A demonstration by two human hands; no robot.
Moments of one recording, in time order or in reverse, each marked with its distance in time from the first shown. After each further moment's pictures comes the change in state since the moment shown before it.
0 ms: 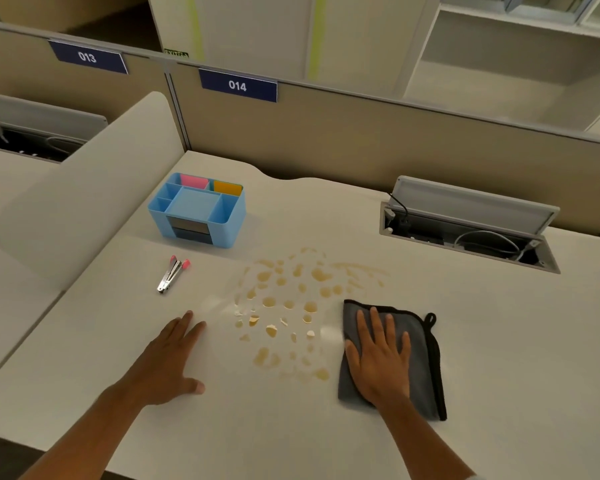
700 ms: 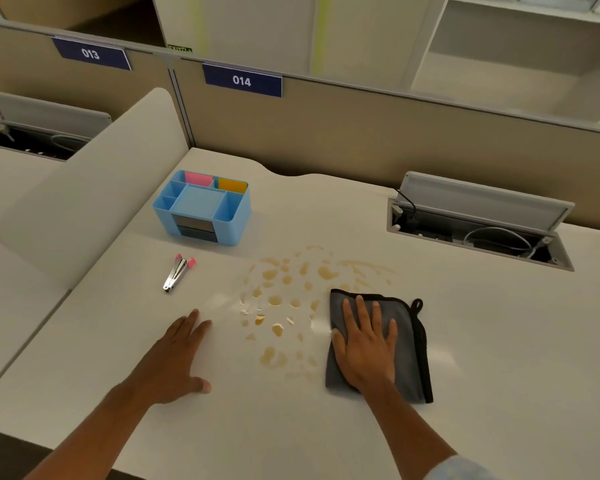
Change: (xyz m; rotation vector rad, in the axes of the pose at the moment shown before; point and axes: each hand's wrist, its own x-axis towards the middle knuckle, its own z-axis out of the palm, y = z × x) left_hand 0.000 0.003 -0.003 0.012 0.012 0.004; right_hand 0.019 -0.041 -0.003 0.012 -0.015 -0.043
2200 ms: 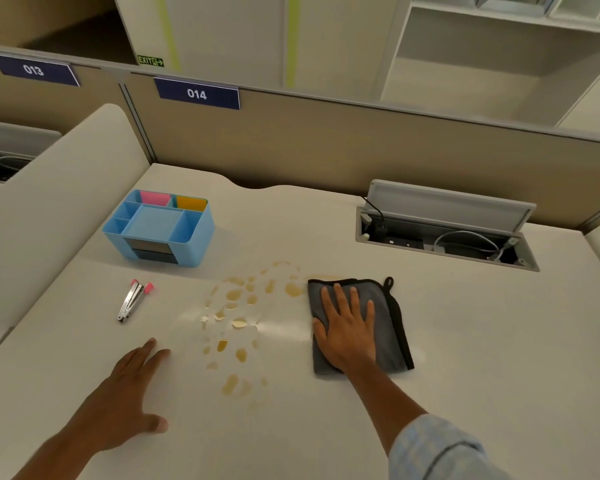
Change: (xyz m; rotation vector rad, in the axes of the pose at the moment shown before) left_hand -0.004 0.015 -0.014 -0.047 0.037 -0.041; right_hand 0.070 0.037 -0.016 0.003 0.014 -0.049
